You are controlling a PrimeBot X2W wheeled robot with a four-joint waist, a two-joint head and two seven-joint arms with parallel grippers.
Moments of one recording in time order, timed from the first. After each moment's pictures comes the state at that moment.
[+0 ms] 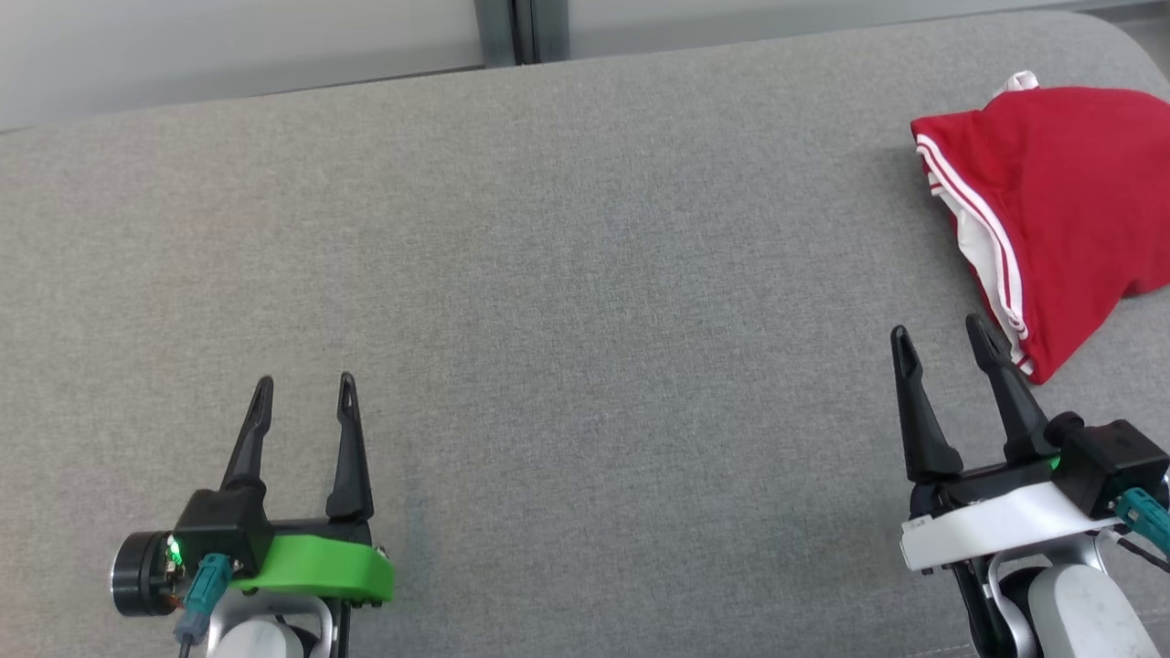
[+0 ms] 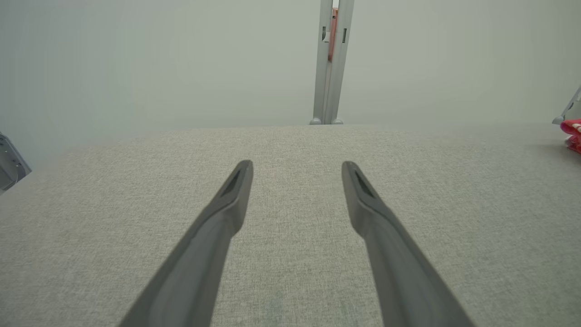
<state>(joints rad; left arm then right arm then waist) -0.09 0.14 -0.19 0.12 -0.24 0.10 -0.26 -0.05 -0.13 0.05 -0.03 0.24 0.13 -0.21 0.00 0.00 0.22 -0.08</state>
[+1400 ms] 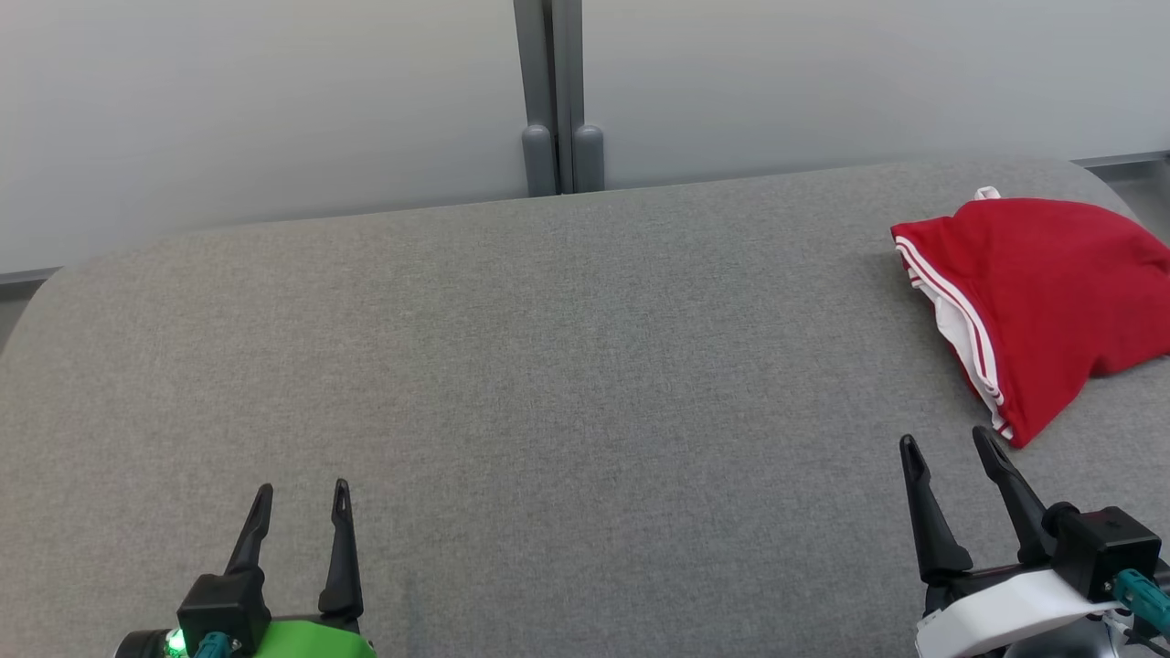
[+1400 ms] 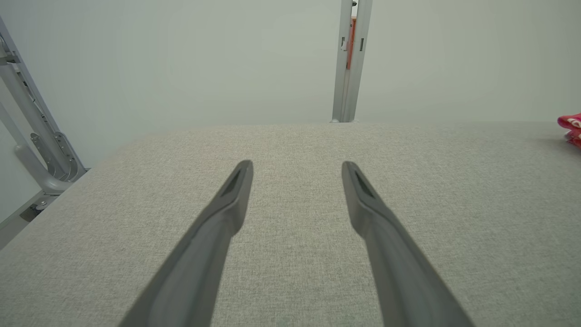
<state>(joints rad) 0.06 0.16 -0.17 0.18 -0.26 0.08 -0.26 0.16 -0.09 0.00 -0.11 0.18 0.13 -0.10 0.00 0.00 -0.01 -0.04</state>
